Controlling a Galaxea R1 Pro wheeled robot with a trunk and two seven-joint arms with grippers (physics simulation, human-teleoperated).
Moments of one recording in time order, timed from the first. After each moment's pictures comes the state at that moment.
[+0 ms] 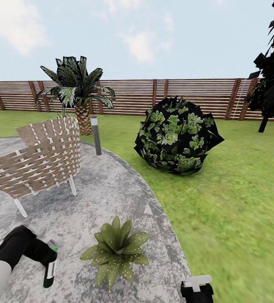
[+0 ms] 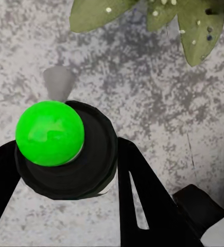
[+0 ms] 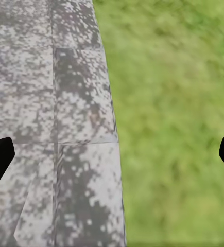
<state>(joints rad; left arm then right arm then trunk) -0.67 0.30 0.30 -0.60 -0.96 0.52 -1.17 -0.44 0.06 -0.66 -0.08 0.89 -0.40 -0.31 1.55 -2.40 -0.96</state>
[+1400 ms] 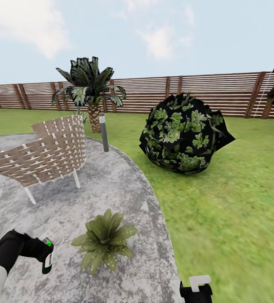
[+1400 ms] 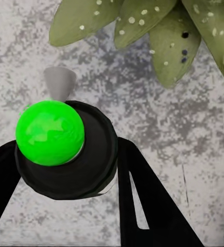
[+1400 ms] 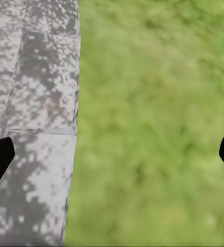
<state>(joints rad) -0.65 0.30 0.42 -0.62 -0.95 0.35 -1.00 -0.44 0.07 -0.66 -0.08 0.89 -0.40 -0.31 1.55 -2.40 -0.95</state>
